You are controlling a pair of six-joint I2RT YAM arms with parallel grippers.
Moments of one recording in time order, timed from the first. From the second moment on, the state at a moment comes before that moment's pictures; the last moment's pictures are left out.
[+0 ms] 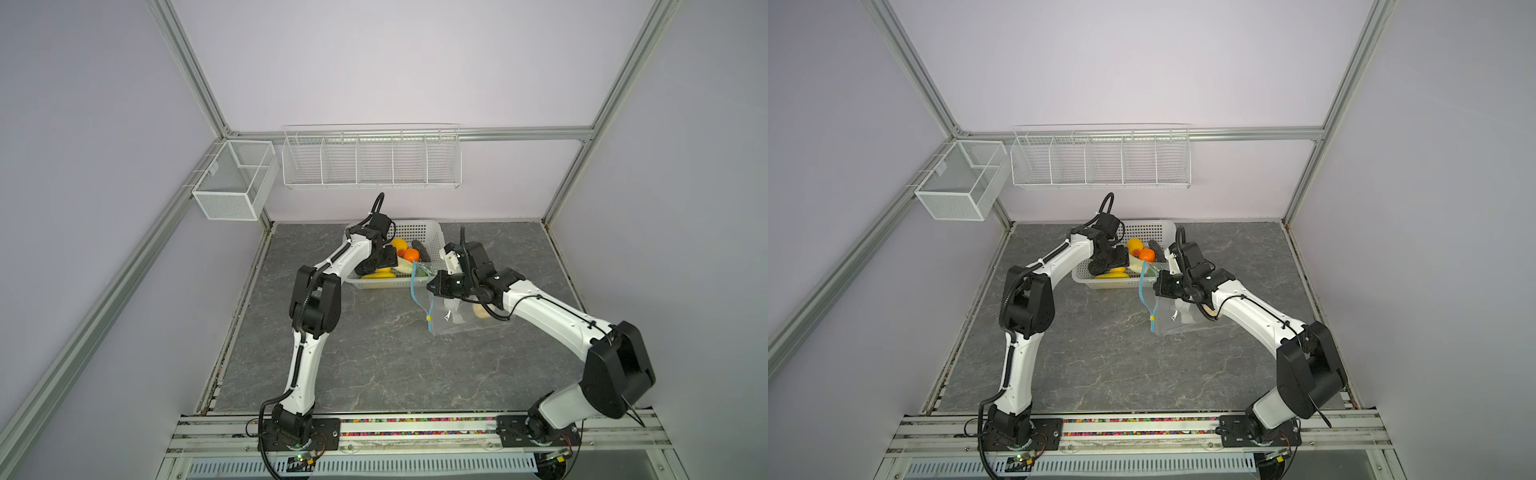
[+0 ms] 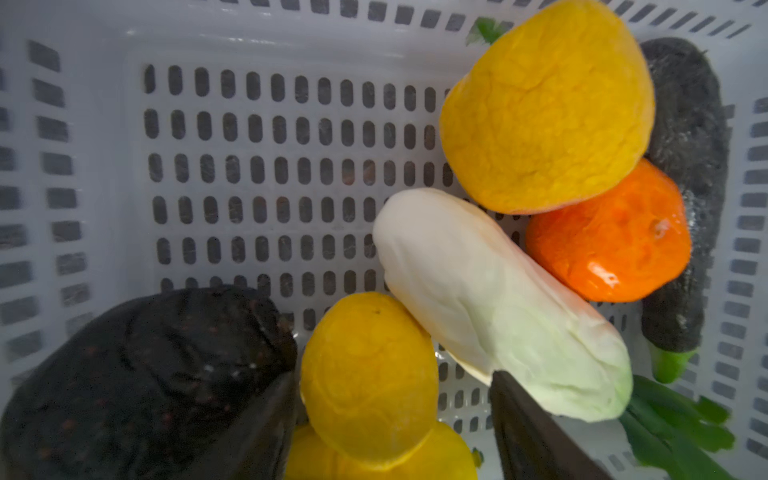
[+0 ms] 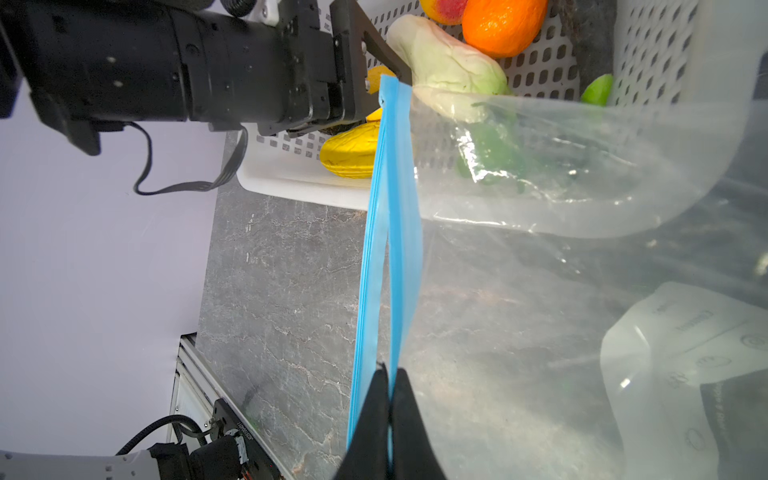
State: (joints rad) left arm -0.46 2.31 1.99 -0.84 0.04 -0.45; right arm 0.57 1.53 1.16 -0.42 -0.32 0.63
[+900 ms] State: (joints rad) left arm -0.44 2.39 2.09 -0.85 0.03 -0.45; right arm 0.57 1.55 1.16 -0.41 -0.33 0.63
